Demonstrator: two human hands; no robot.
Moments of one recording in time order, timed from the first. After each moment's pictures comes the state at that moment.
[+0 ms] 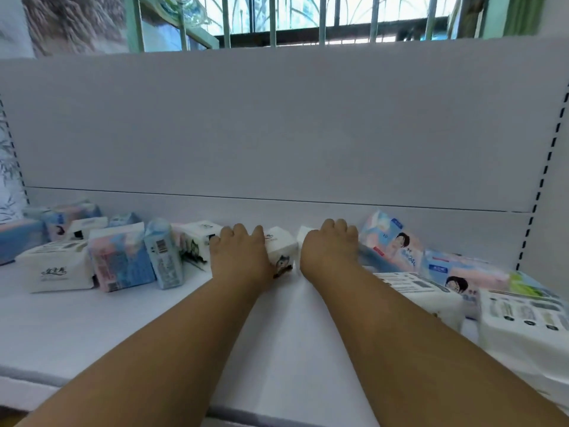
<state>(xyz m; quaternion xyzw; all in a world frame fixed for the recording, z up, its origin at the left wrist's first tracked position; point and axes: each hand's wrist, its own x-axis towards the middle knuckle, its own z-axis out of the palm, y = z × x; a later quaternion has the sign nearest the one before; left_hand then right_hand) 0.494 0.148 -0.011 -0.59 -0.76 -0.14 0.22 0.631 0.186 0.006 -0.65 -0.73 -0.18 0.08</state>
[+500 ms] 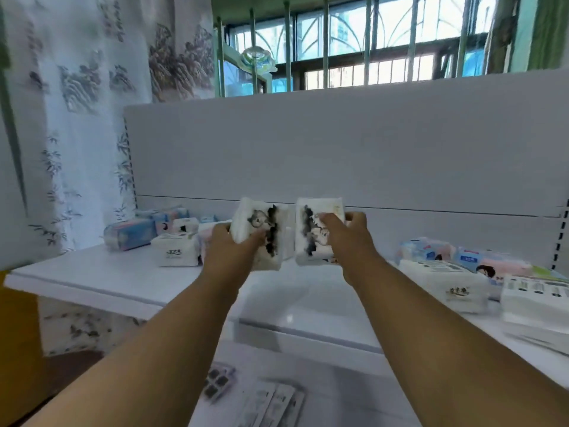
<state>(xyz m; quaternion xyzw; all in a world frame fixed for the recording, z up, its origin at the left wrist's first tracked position) 0.422 -0.017 0.017 -0.42 -0.59 -0.66 -0.20 0.591 0.068 0.031 -0.42 -0.57 0.44 0.56</state>
